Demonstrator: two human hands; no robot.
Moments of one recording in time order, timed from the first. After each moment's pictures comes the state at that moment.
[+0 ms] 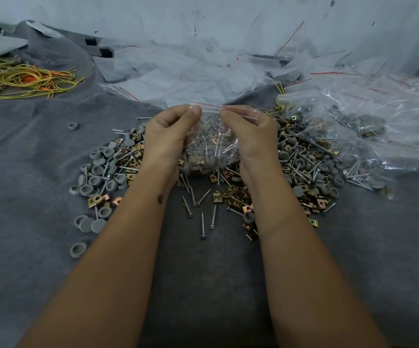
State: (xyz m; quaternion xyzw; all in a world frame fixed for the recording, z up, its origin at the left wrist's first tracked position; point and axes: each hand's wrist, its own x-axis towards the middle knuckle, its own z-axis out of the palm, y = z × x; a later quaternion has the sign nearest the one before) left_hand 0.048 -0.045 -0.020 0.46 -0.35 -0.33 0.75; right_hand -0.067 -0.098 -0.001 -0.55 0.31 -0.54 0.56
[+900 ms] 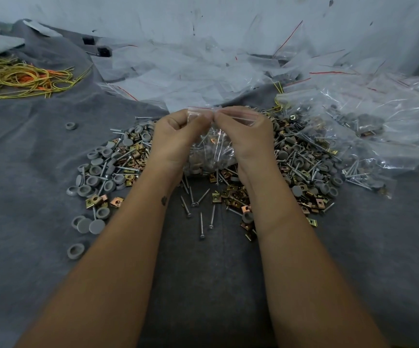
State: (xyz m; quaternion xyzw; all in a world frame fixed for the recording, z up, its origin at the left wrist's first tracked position) left_hand 0.045 -0.050 -0.025 0.46 -0.42 -0.33 0.71; right_hand -0.066 -0.098 -0.004 -0.57 0.31 -0.54 0.54
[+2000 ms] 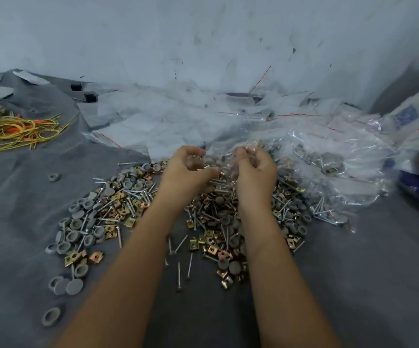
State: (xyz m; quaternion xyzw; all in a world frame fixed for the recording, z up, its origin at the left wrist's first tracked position) left_hand 0.016 -0.078 0.004 0.54 -0.41 -0.38 0.62; right_hand -0.098 -0.127 0.003 -0.51 0.44 -0.60 0.44
